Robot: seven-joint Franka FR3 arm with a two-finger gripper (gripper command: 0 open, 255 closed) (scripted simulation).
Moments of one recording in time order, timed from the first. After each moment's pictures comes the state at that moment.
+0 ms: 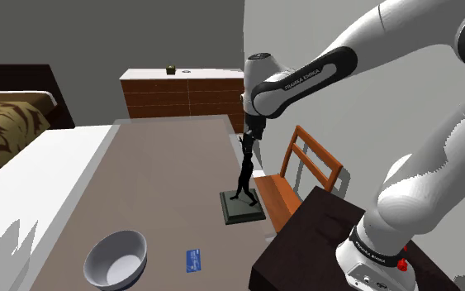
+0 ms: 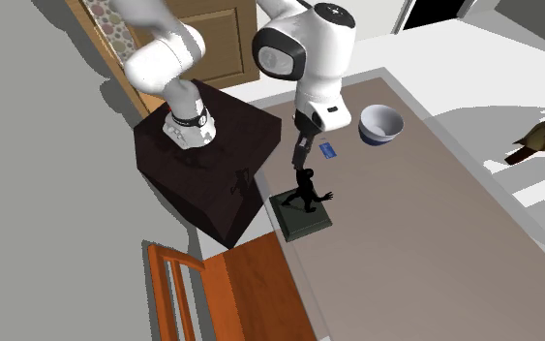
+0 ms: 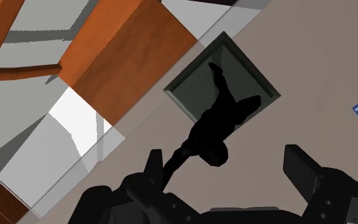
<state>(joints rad) -0.05 -0.19 0.06 -2.42 -0.17 2.26 -0.09</state>
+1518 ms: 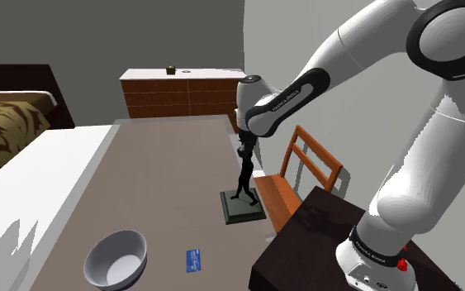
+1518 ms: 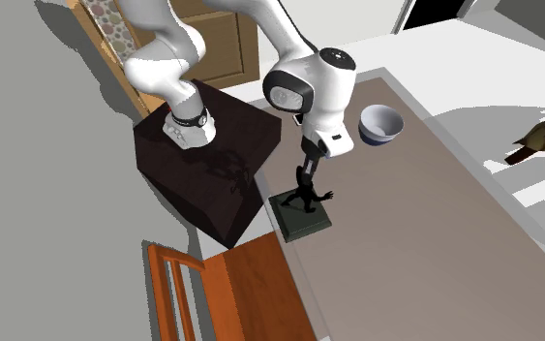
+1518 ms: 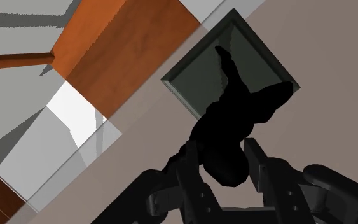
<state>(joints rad) -0.06 0.00 0.06 -2.41 -0.25 2.45 -0.03</state>
